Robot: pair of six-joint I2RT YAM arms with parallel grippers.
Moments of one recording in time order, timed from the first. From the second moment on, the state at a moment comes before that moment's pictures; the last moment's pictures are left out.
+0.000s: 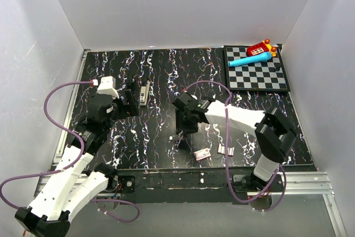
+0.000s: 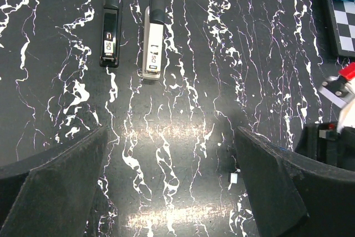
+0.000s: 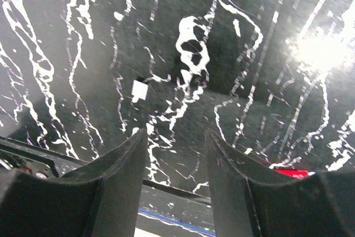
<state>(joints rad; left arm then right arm) -0.43 0.74 0.84 -0.53 -0.25 -0.37 0.96 1.68 1.18 -0.66 0.02 0.87</state>
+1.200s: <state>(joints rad) -0.43 0.69 0.84 -0.53 -0.22 -0.37 1.04 2.02 1.48 -0.80 0.04 0.97</state>
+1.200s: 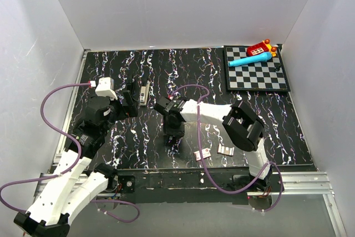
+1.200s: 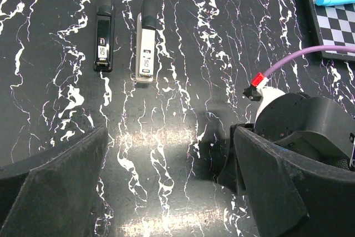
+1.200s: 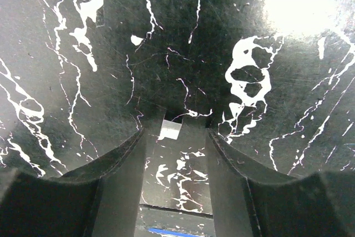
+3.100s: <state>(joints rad) -0.43 0.71 0.84 -0.53 -0.22 -0.37 1.07 1.91 1.46 -0.88 0.12 0.94</state>
